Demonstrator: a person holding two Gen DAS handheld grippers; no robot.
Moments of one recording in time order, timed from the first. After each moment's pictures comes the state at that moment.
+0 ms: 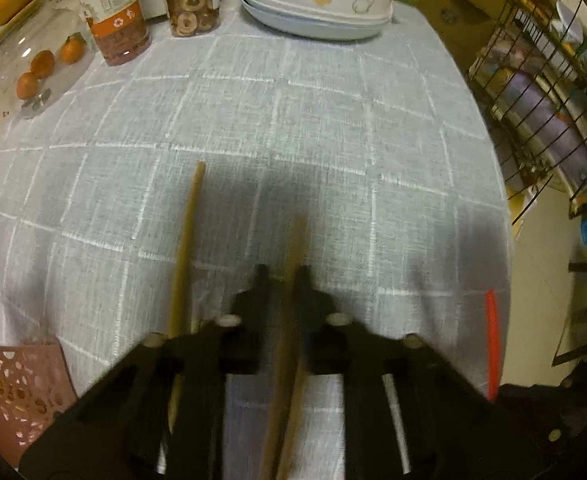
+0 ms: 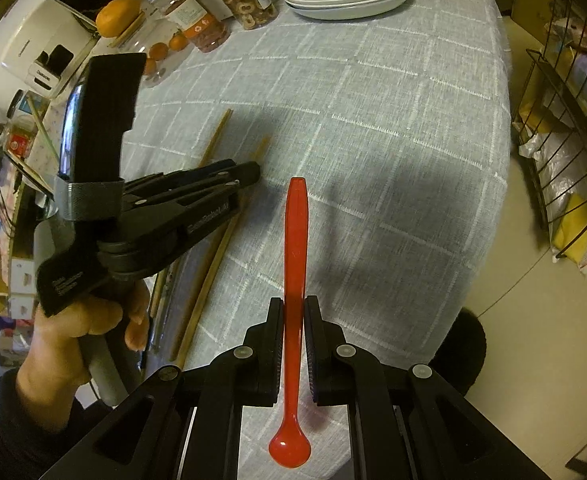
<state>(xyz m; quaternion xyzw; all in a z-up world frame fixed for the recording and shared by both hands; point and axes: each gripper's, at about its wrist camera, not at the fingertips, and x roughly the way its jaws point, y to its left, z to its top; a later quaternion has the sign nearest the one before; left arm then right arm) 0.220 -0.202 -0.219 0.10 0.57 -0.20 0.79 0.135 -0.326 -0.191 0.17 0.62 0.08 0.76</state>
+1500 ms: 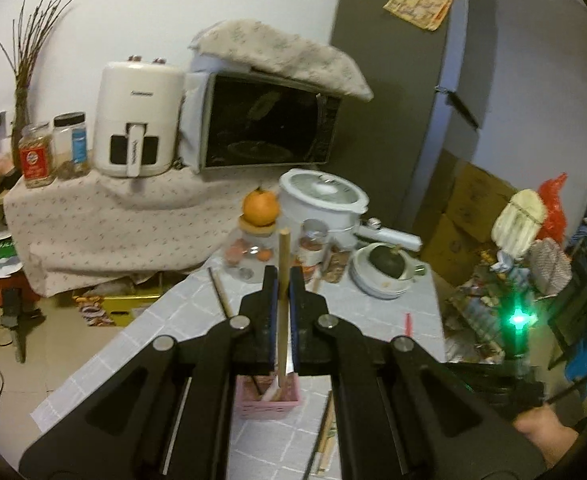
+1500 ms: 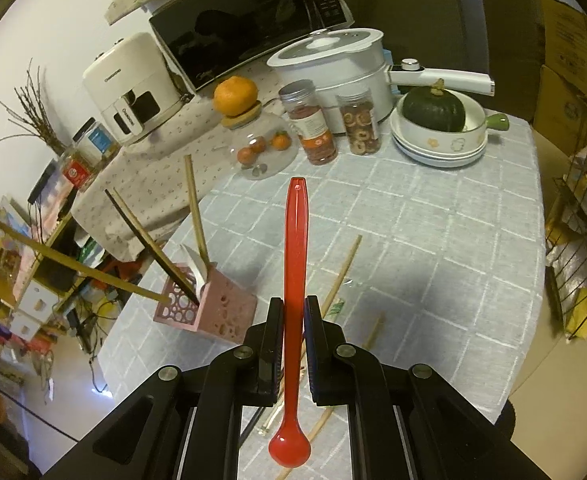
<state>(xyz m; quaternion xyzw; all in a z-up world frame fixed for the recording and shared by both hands) 0.109 0.039 0.018 -0.08 0.25 -0.11 0.96 0.138 -0.217 -0.091 0.14 0.46 0.10 0.87</state>
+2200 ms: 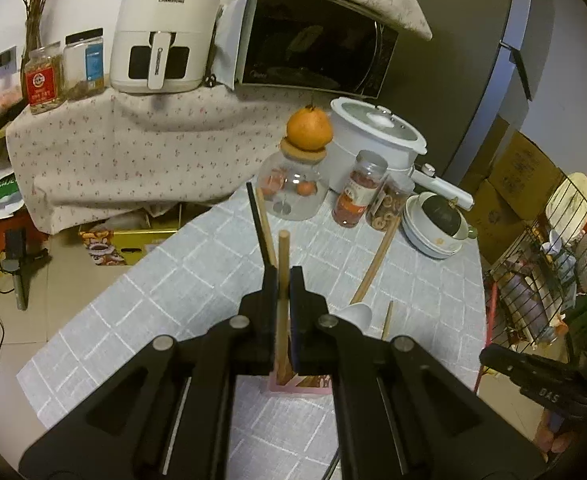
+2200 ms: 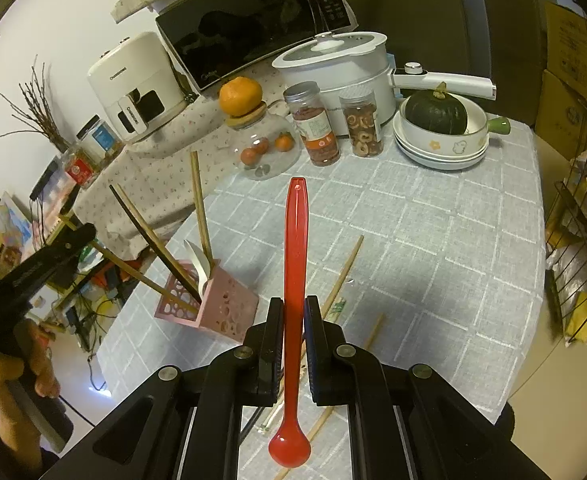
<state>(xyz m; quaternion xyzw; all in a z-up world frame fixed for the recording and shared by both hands) 0.158 0.049 -0.052 -0.09 0.37 -0.06 0.92 0.130 -0.217 -0.089 0.14 0.45 0.11 0.88</state>
